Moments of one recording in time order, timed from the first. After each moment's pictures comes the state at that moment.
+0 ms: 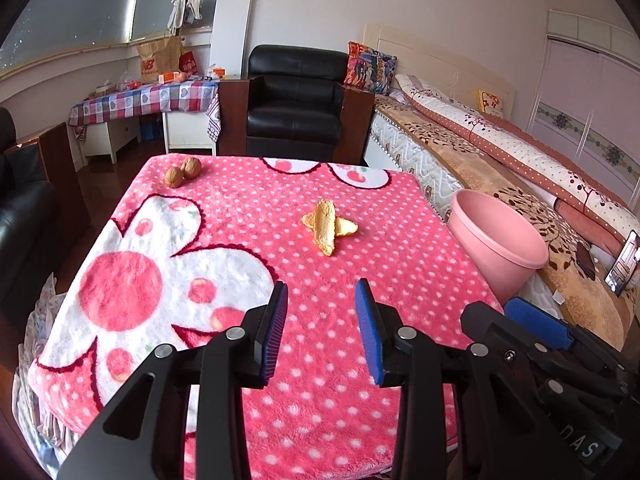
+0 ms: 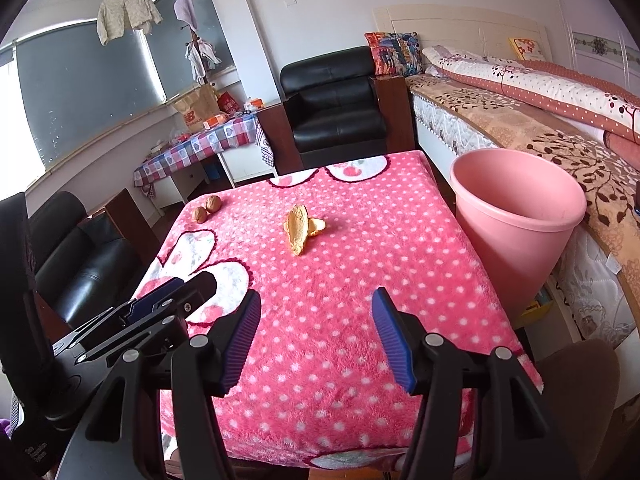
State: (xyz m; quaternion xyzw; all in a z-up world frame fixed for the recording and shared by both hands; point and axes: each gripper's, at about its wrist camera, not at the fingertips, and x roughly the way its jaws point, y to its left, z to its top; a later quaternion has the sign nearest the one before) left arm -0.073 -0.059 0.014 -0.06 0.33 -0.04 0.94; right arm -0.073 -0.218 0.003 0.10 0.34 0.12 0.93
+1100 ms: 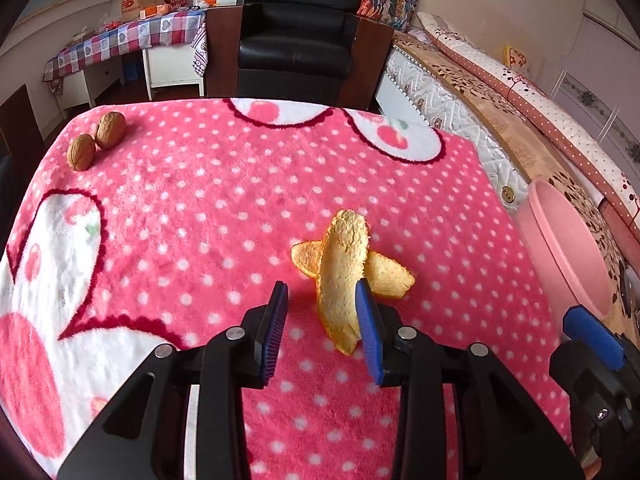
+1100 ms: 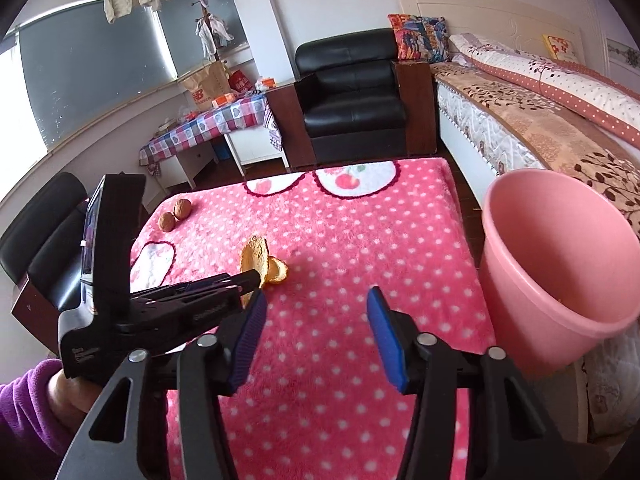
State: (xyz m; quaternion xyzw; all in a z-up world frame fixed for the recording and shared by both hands) left arm 0.109 -0.063 -0.058 -0.08 0.45 -0.04 0.89; right arm 0.068 -0.235 -0.025 0.08 0.37 0.17 0.91
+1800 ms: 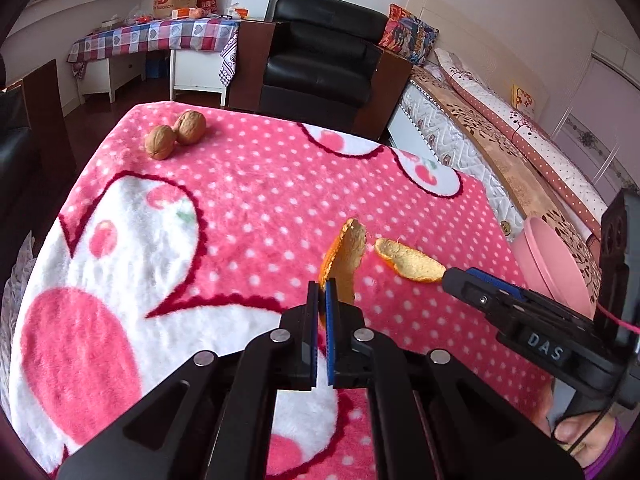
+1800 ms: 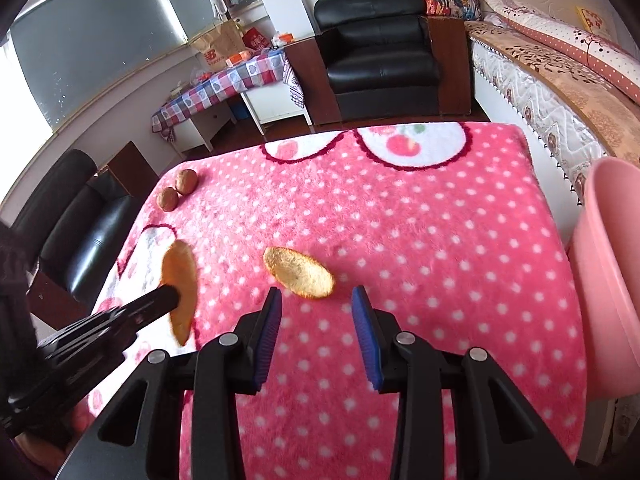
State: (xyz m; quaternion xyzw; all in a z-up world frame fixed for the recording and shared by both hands) left arm 0.060 0.011 -0.032 -0.13 0.41 -0.03 0.90; right arm 0.143 -0.174 -0.061 0.08 0.44 0.20 0.87
